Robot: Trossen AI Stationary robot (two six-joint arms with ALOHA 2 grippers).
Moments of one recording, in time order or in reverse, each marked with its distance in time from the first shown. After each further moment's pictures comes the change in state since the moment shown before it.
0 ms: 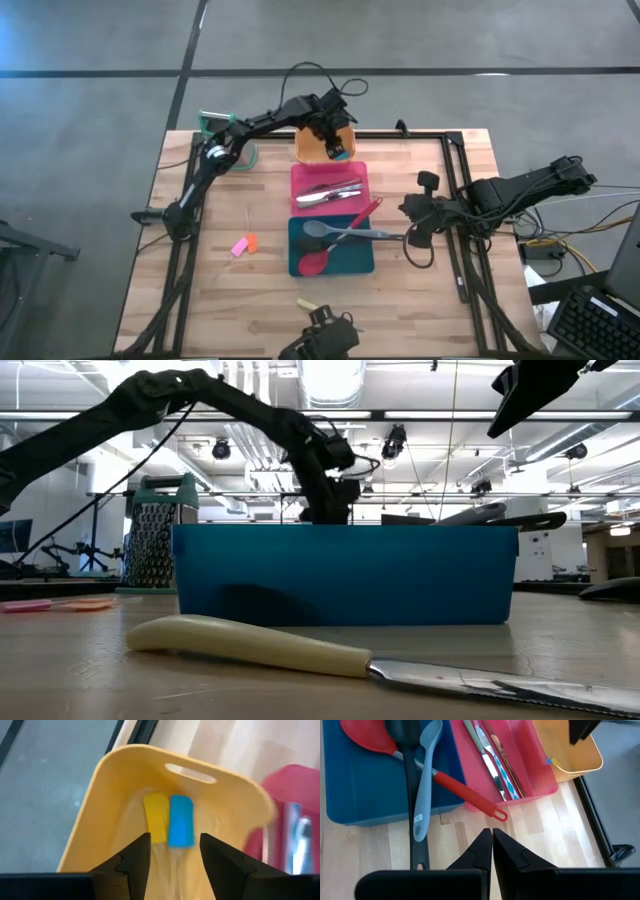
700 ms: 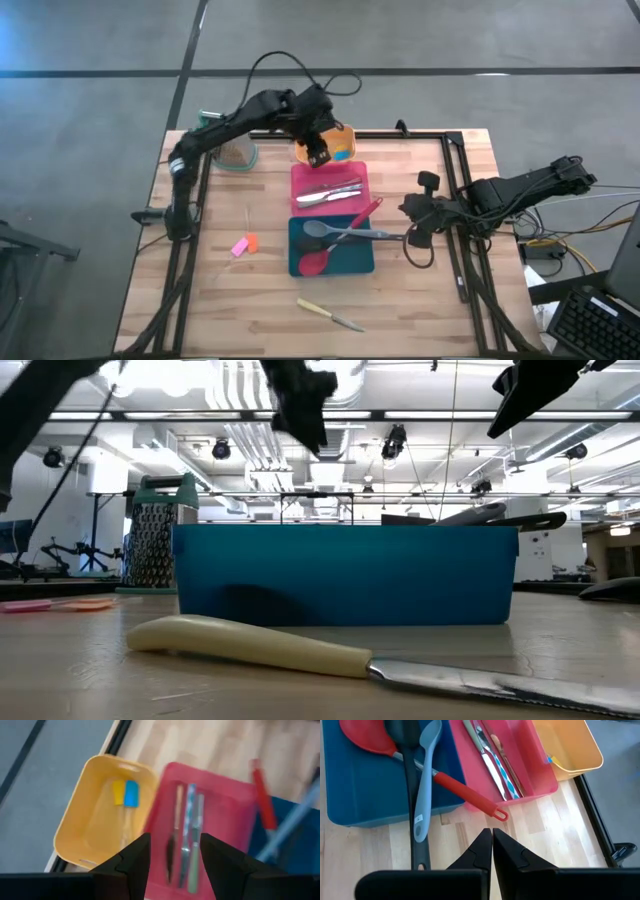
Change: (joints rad) left arm -0.193 -0.379 0.003 -0.332 -0.098 -0.168; right arm 0.000 0.000 0.000 -0.001 -0.001 0.012
